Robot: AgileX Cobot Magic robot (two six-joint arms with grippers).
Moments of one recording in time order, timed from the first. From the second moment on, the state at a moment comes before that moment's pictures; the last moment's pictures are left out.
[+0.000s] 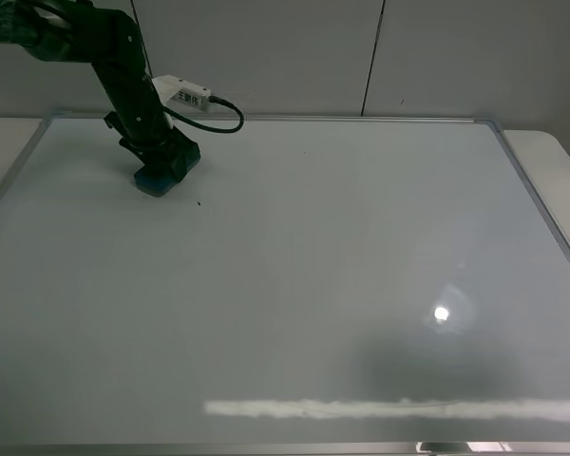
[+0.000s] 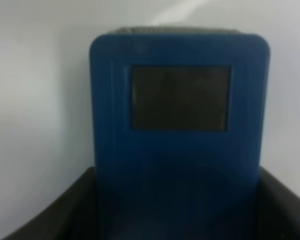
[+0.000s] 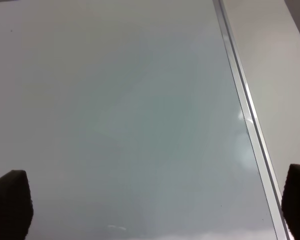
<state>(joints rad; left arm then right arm) -0.21 2.32 -1.79 -0.03 0.89 0.27 -0.02 0.00 -0.50 0.05 1.05 -0.01</state>
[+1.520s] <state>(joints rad) -0.33 2.26 -1.62 -0.02 0.72 0.08 -0.02 0.00 -0.50 0.05 1.05 -0.01</state>
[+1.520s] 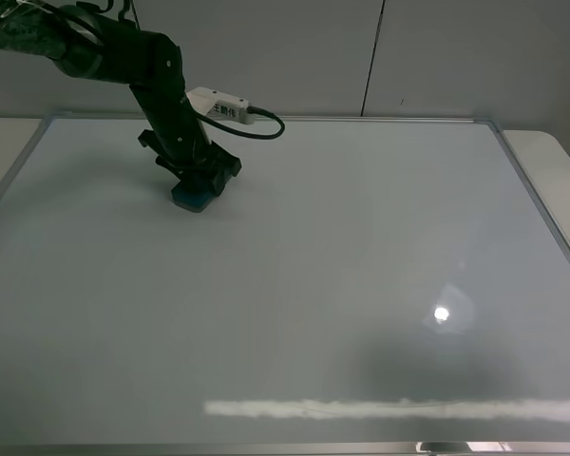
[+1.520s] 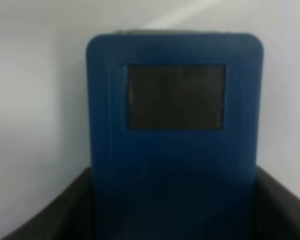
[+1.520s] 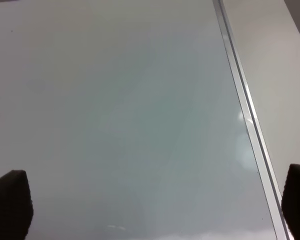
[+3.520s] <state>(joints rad) -0.07 1.71 -0.81 0.17 0.55 -0.25 -0.02 0.00 -0.50 0.05 1.05 -0.01</state>
